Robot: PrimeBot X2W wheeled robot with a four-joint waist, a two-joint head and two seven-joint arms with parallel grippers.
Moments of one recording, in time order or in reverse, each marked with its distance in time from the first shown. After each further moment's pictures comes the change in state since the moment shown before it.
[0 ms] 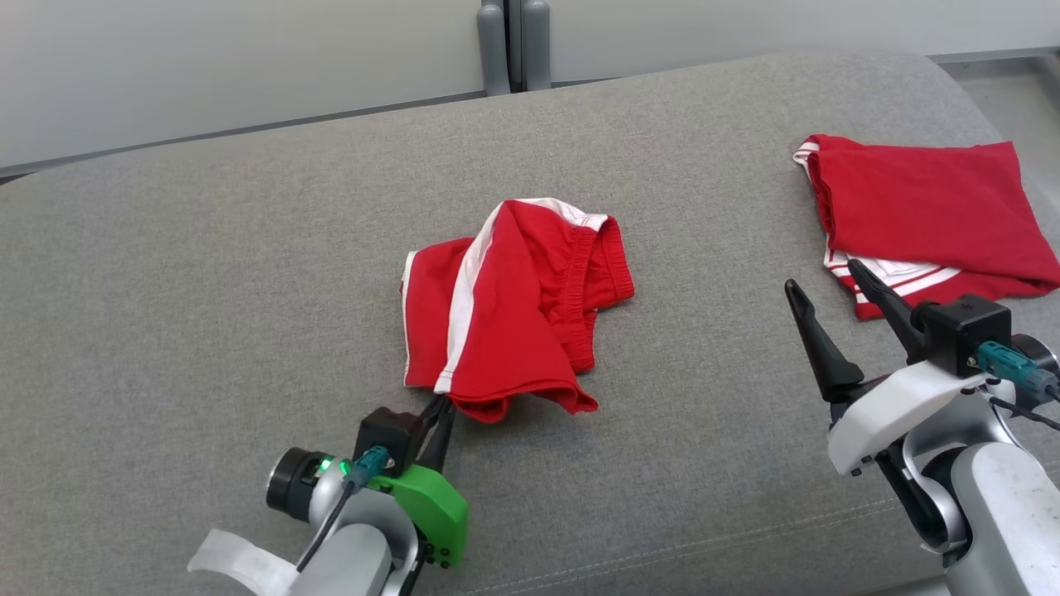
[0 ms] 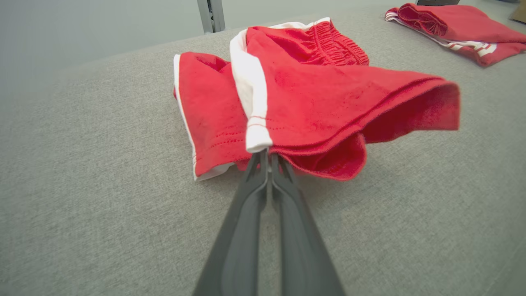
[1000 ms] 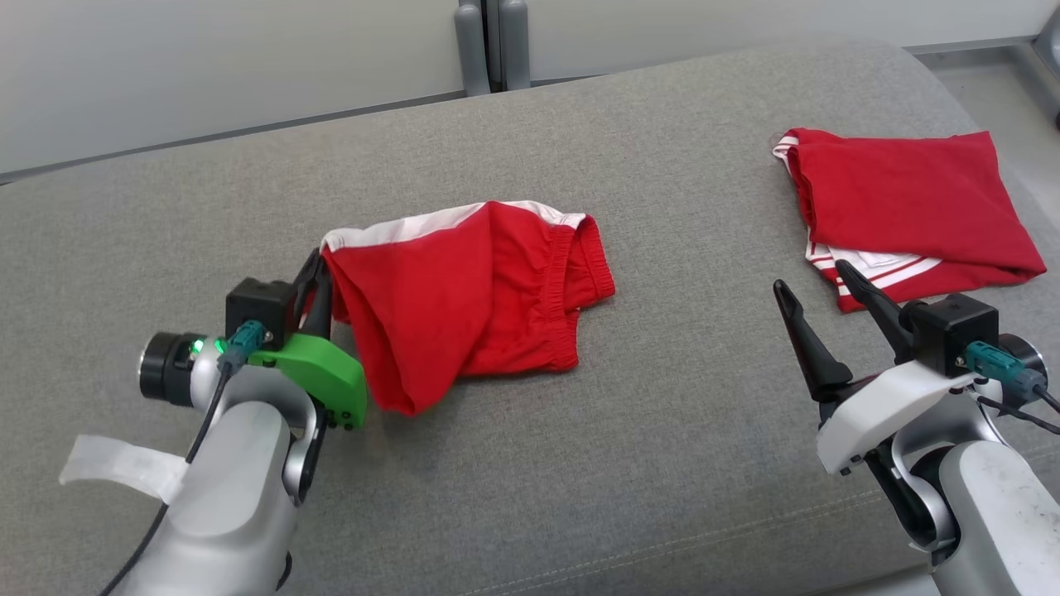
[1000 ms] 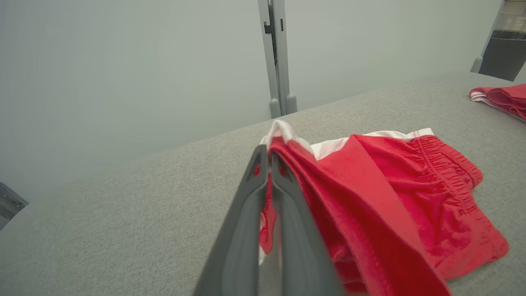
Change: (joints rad) left arm -0.217 0.098 0.184 0.039 0.044 0.001 0.000; right arm -0.012 0.015 0.016 0.018 0.002 0.000 -0.011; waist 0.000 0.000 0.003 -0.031
